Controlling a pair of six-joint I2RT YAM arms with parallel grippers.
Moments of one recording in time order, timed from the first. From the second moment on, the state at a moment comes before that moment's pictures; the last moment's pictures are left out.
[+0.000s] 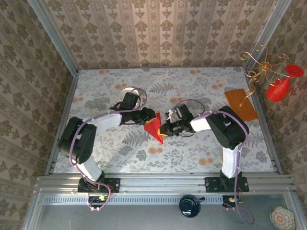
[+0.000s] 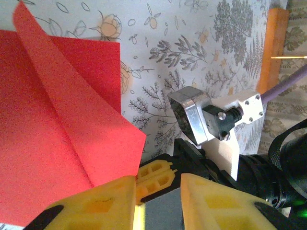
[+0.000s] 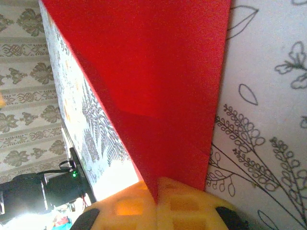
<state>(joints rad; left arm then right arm) -0.54 1.69 0.96 -0.12 0.58 -0.85 0.49 1.95 0.86 0.19 -0.80 0.74</state>
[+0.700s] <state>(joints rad) -0.54 1.80 0.97 -0.23 0.50 -0.83 0.48 1.95 0.85 0.23 -0.82 0.75</state>
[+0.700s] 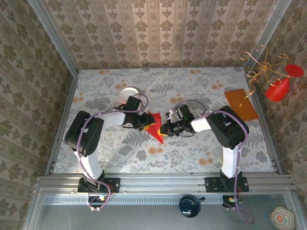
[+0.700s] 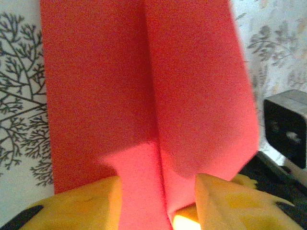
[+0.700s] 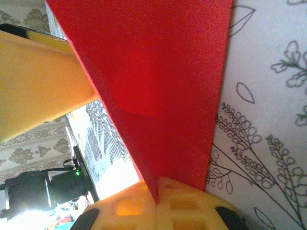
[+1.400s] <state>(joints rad) -0.60 1.90 1.18 -0.50 0.34 -0.77 0.47 1.91 0.81 0.24 -0.81 0.75</state>
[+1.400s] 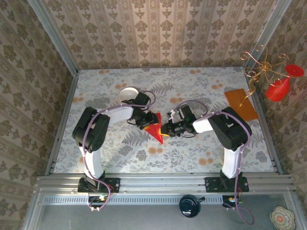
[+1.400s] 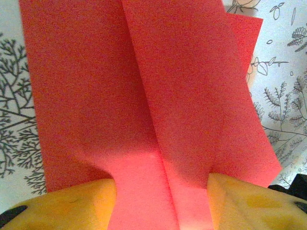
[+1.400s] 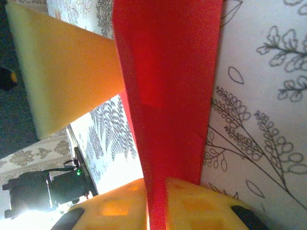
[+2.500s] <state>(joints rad) -0.58 1.78 1.21 -0.53 0.37 -0.75 0.47 1.91 0.82 0.18 -0.78 0.74</state>
